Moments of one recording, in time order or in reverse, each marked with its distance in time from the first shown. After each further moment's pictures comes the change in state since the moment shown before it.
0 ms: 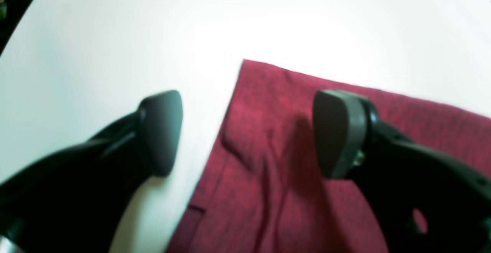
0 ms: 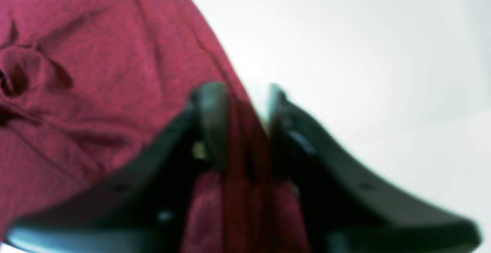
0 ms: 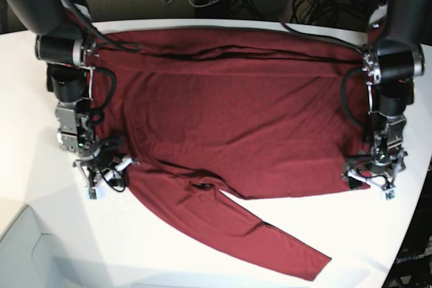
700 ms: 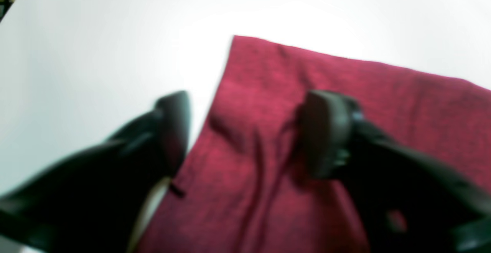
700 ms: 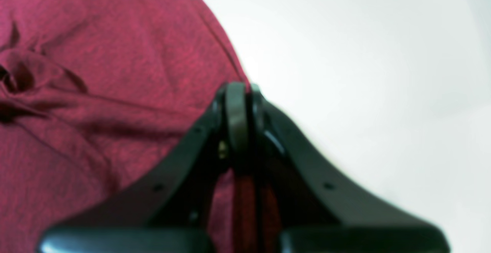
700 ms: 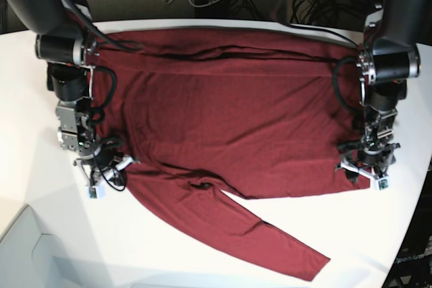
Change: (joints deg) left arm 0.2 1.6 1.1 -7.8 -0.6 0.0 -11.8; right arm -0.3 0.0 0.0 0.0 0.4 0.0 0.0
